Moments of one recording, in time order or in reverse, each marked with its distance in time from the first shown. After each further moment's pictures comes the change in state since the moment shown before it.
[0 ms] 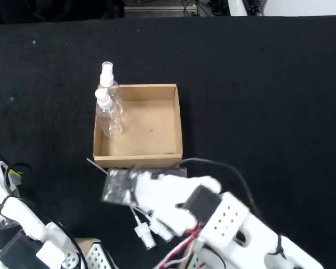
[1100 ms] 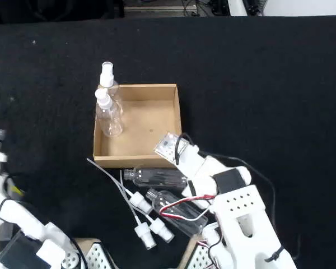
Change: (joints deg) left arm -4.2 0.0 2.6 0.0 -23.6; right arm 37.5 0.0 12.7 -8.4 9.8
